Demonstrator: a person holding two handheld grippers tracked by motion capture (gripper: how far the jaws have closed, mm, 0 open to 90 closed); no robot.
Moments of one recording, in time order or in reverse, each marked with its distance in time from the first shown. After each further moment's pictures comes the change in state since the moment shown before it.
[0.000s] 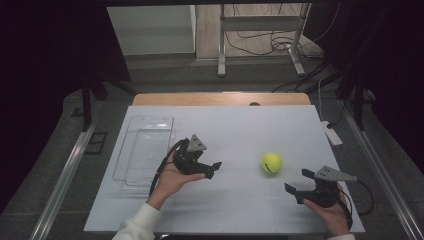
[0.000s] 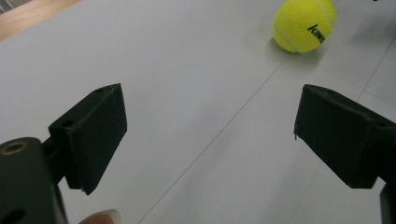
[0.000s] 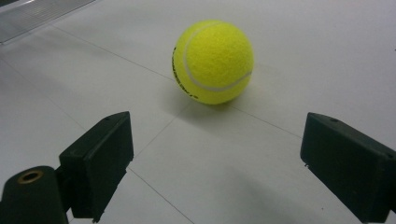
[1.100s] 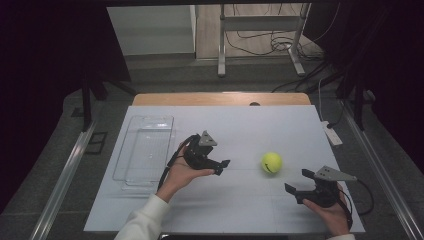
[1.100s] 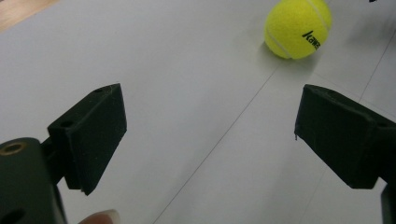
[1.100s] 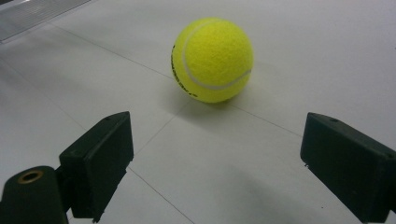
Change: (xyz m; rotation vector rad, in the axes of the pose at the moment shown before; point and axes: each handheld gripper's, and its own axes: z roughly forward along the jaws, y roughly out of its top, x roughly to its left) left arm -0.004 0.020 0.023 0.030 -0.046 0.018; right arm -0.001 -0.001 0.001 0.005 0.001 0.001
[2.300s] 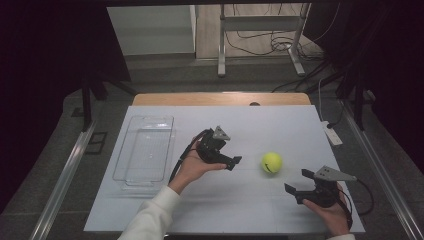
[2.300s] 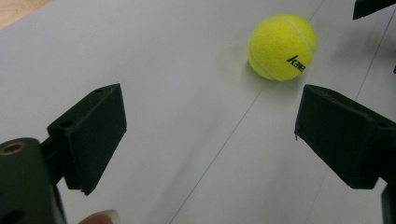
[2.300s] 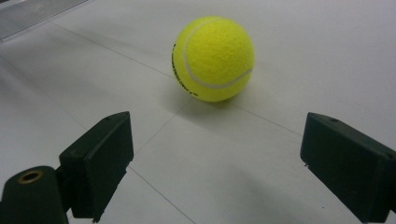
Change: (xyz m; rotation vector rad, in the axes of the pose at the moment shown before) left arm -0.006 0.028 0.023 0.023 -0.055 0.014; right arm 0.000 0.000 0.000 0.002 0.002 -0.003
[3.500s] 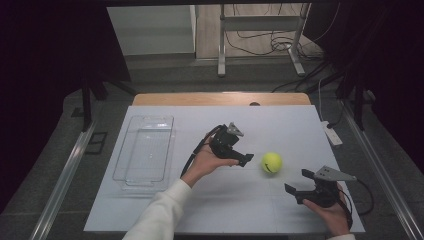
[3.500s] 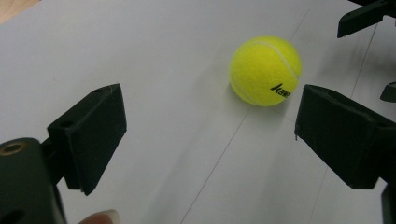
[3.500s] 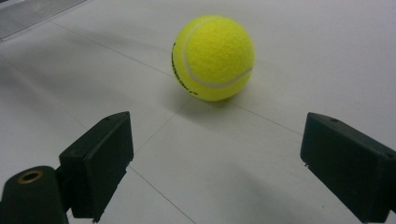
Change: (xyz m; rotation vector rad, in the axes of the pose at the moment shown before) left arm -0.008 0.026 0.025 0.013 -0.054 0.013; right arm 0.000 0.000 0.000 0.004 0.002 0.002
